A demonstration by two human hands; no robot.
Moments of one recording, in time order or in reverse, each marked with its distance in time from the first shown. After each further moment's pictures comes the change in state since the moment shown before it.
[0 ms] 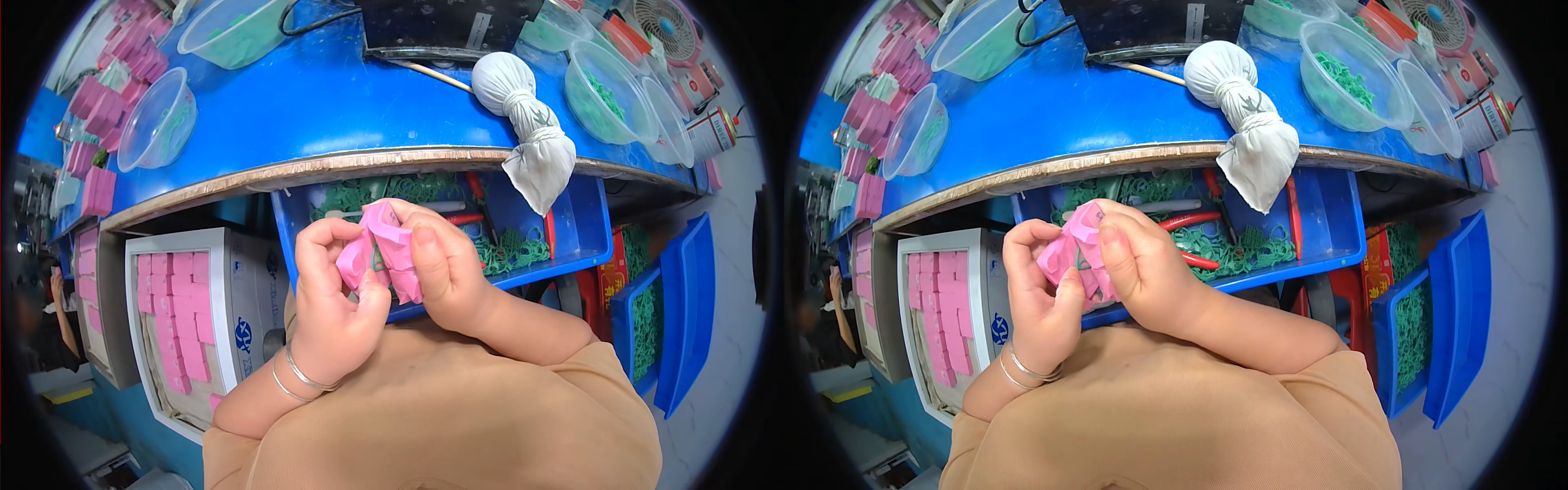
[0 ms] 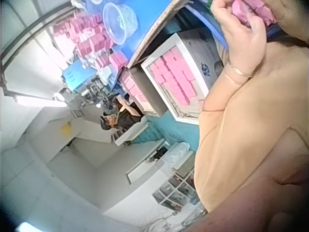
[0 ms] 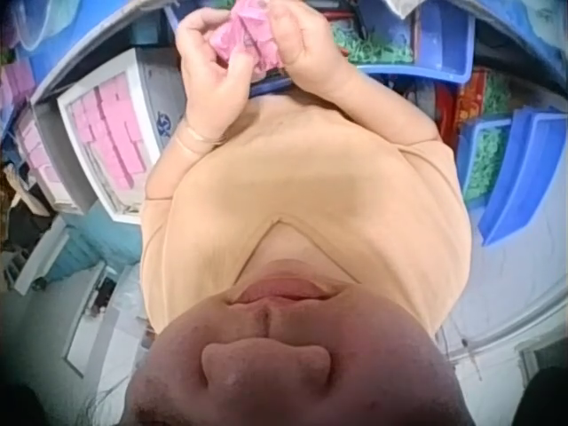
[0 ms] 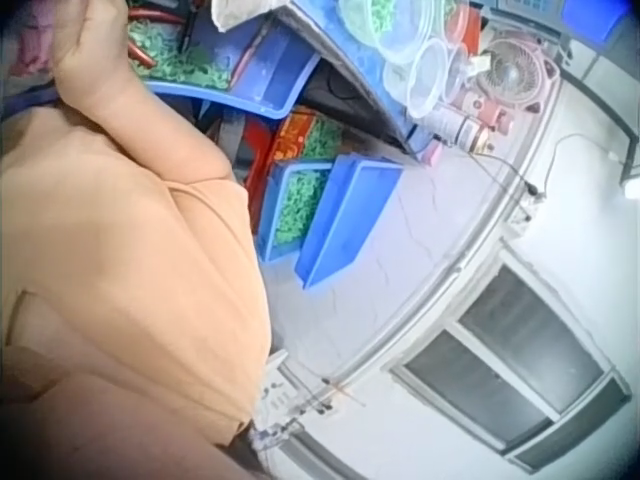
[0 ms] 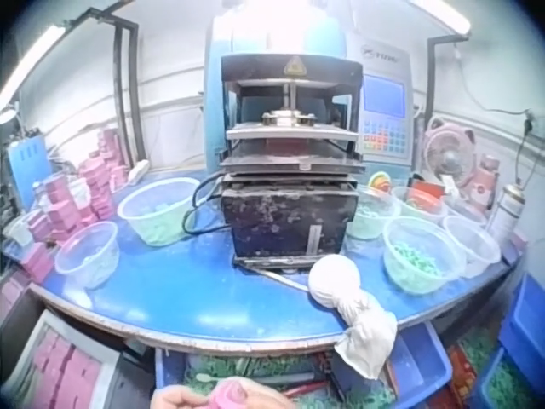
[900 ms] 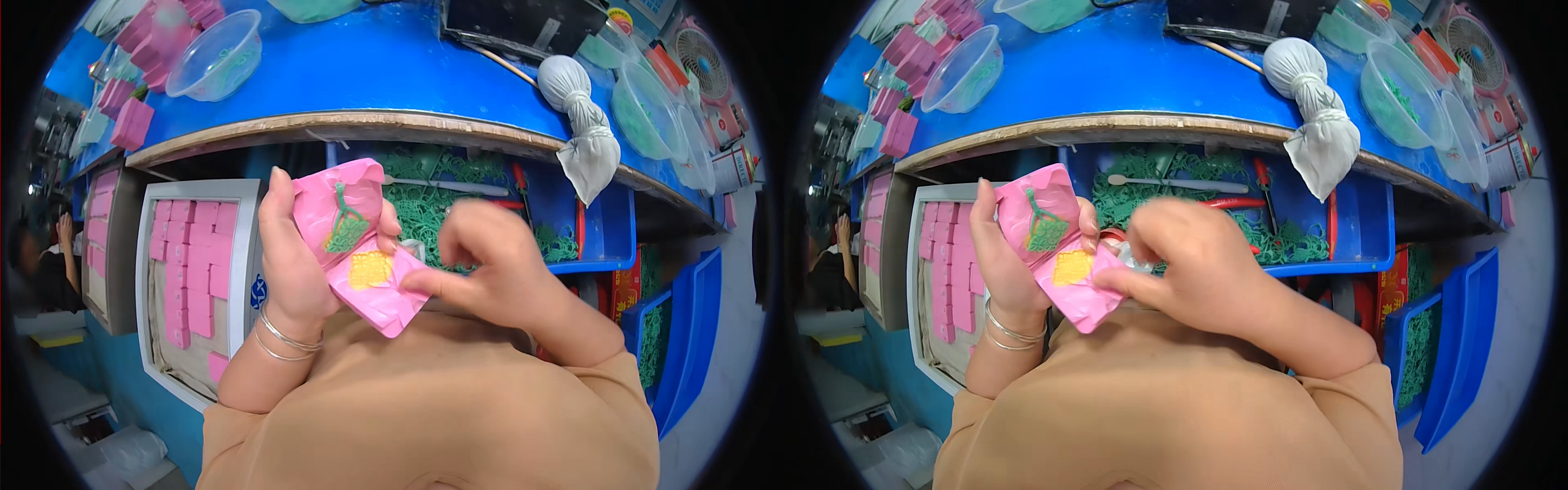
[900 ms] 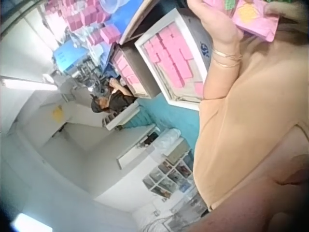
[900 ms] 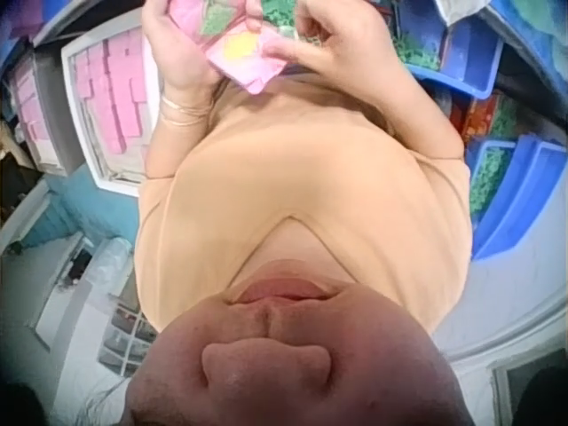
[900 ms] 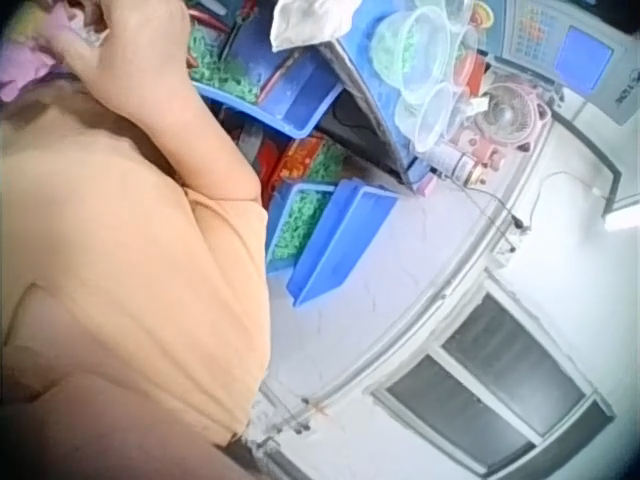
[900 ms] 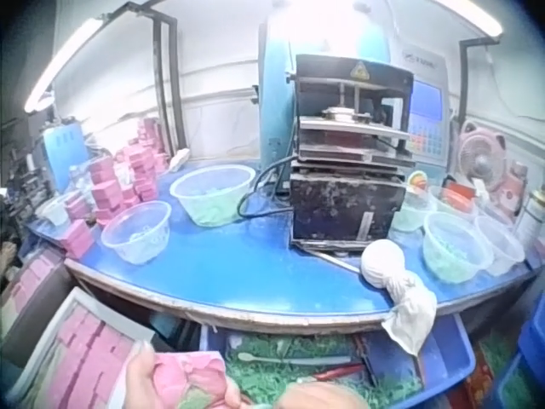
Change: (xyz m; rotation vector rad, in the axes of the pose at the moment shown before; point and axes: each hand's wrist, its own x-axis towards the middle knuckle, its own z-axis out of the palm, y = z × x) left_hand -0.002 0.004 -0.047 -0.895 0.077 -0.423; right_hand 0.004 -0.044 0.001 -0.472 -0.298 -0.006
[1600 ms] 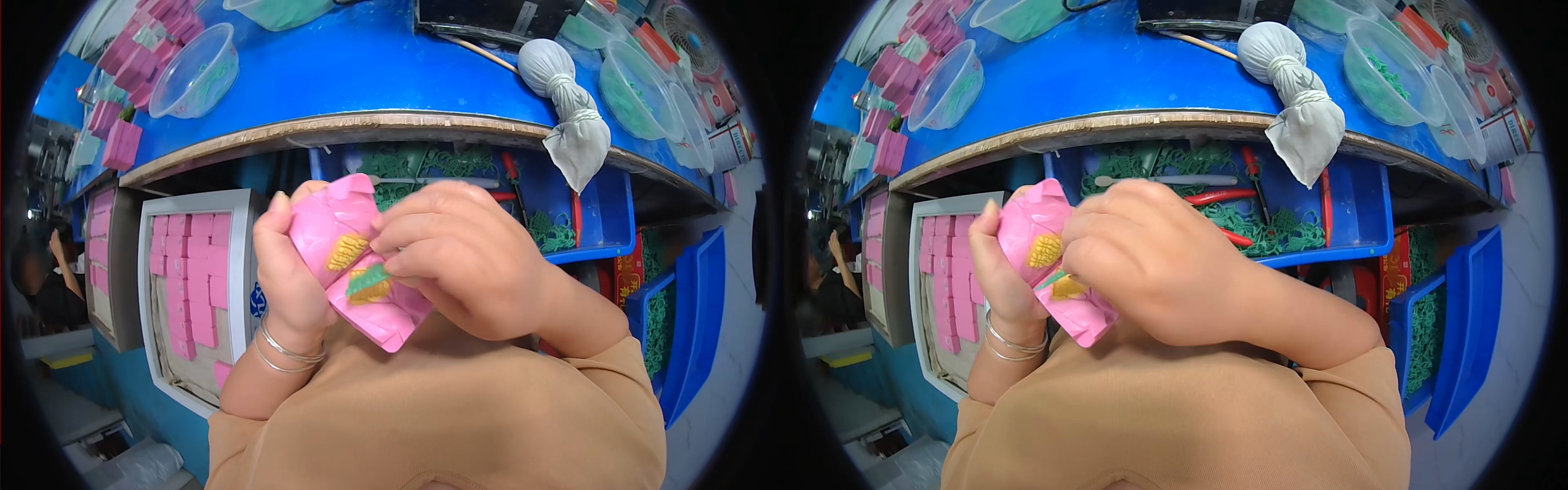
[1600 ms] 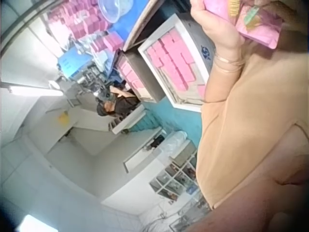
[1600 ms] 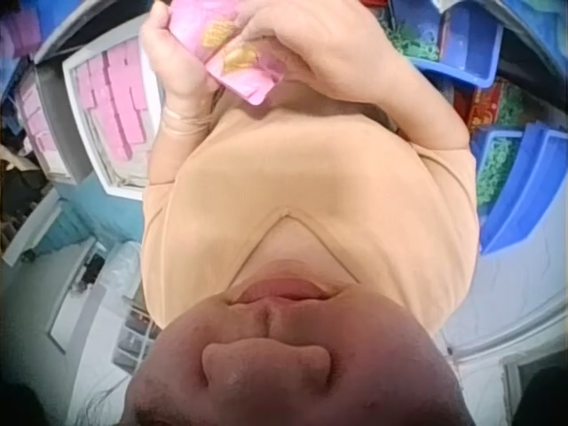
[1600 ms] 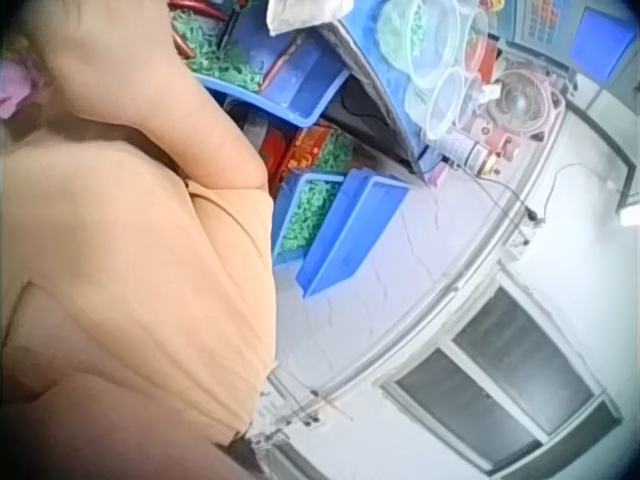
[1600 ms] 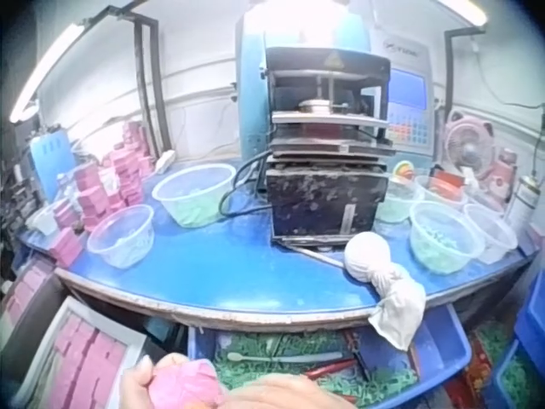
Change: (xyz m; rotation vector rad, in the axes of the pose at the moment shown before) left_hand 0.000 -0.007 0.017 -0.020 0.186 0.119; right_hand 0.011 0.000 -0.009 -0.013 -0.040 -0.421
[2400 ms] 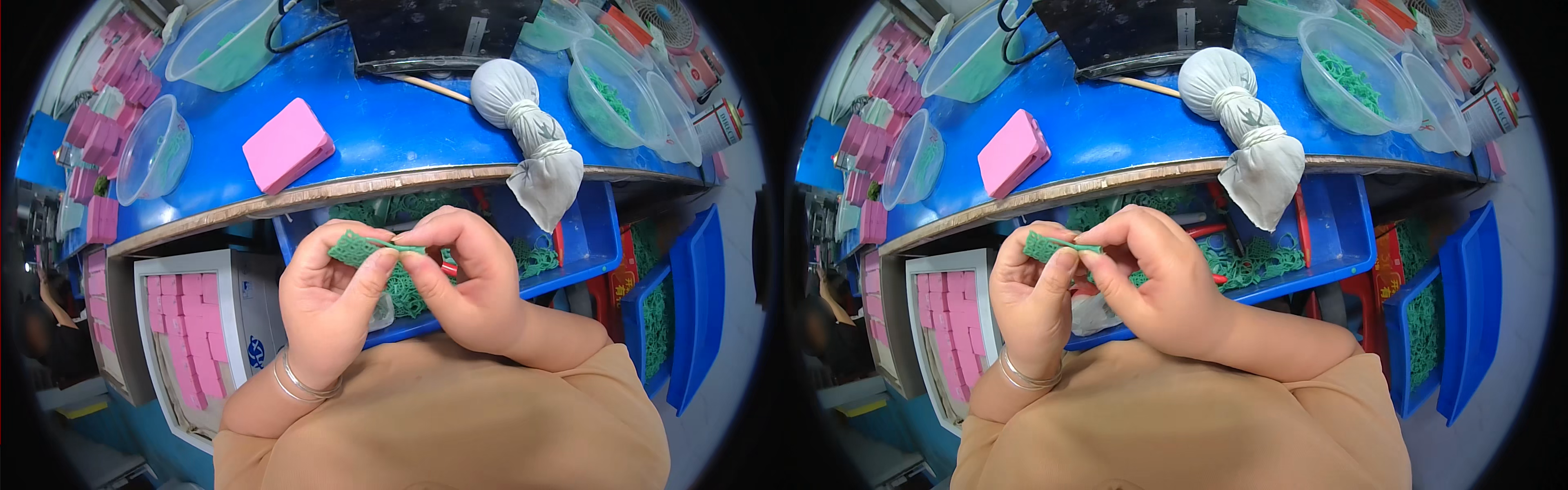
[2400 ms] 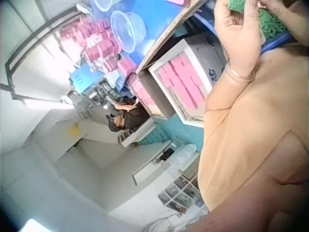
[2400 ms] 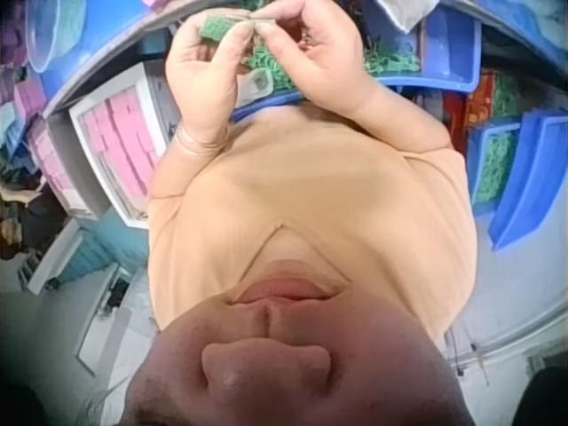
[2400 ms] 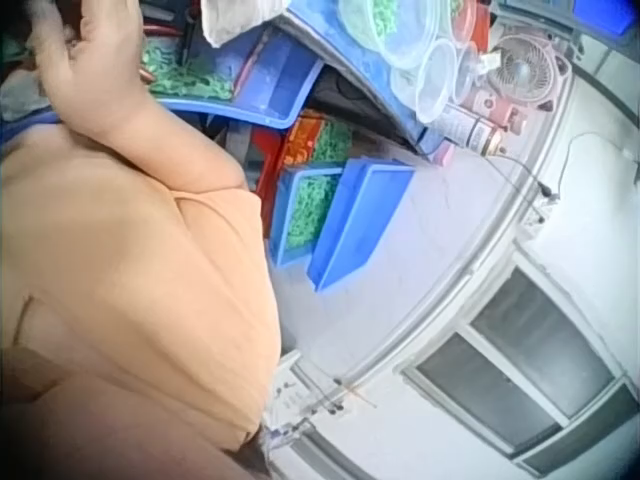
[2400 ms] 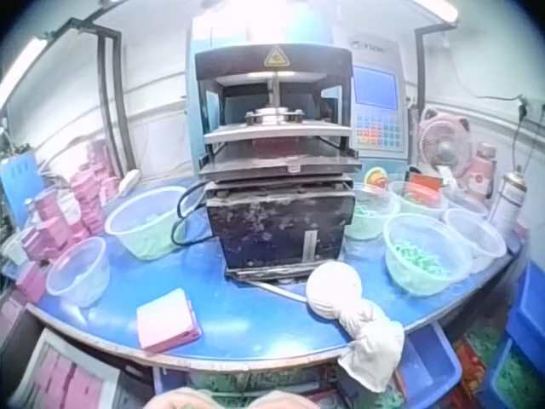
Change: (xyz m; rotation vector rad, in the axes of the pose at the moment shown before) left_hand 0.024 -0.020 0.027 0.420 -0.329 0.084; right_hand -0.016 0.017 0.001 0.394 0.533 0.525
